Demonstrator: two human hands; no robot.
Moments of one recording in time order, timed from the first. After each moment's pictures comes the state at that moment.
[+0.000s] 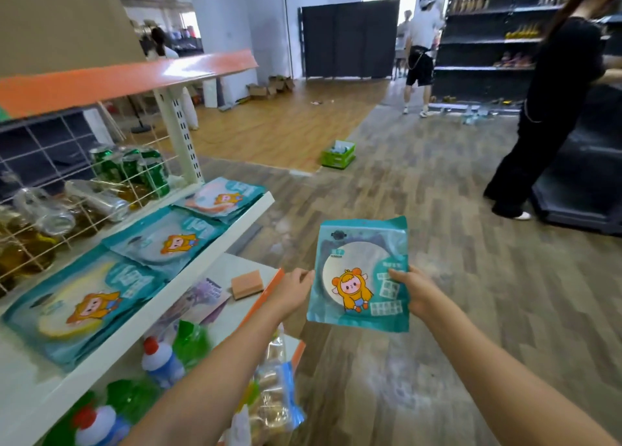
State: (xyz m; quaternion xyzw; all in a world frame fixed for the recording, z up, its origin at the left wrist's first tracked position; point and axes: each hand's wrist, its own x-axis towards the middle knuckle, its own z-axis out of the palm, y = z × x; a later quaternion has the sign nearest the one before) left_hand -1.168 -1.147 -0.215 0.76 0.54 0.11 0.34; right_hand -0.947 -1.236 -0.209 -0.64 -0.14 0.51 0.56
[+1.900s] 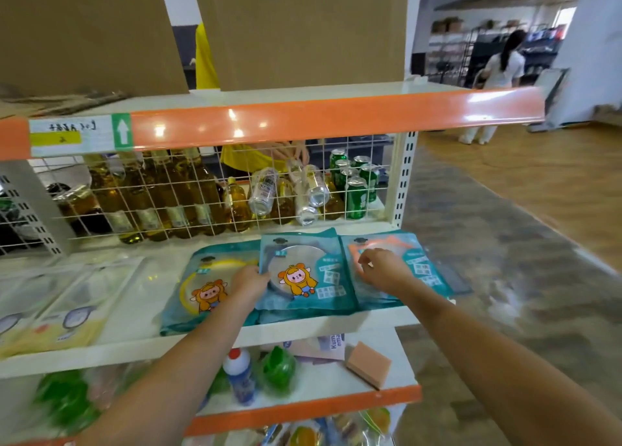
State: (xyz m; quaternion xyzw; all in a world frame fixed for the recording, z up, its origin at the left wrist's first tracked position) left_hand -1.352 -0.990 -0.168 0.21 0.89 0.35 0.20; right_hand -1.154 -0.824 -0.153 -0.34 -0.93 0.09 0.05
